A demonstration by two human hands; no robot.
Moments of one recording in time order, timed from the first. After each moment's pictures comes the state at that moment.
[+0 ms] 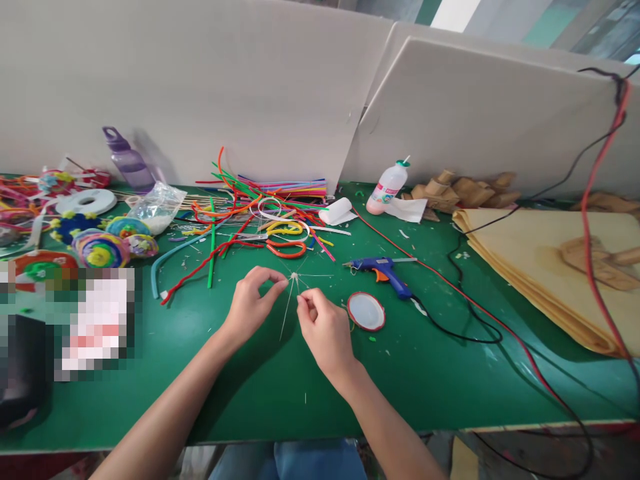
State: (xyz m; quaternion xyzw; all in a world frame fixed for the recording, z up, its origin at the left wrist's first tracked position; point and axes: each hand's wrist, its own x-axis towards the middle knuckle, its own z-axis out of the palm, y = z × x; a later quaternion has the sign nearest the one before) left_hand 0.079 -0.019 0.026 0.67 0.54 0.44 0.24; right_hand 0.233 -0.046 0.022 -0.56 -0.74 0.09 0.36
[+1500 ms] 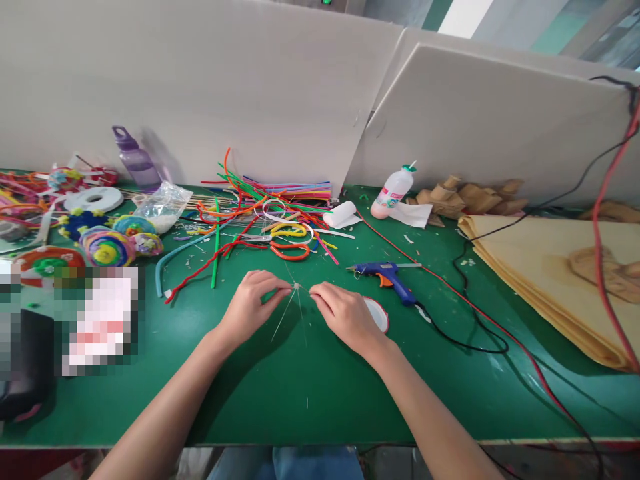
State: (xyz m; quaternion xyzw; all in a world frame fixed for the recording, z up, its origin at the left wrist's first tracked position) left_hand 0.066 -0.016 0.019 0.78 0.44 0.42 0.13; right_hand 0.278 -0.008 0.034 -0.39 -0.89 0.03 0.23
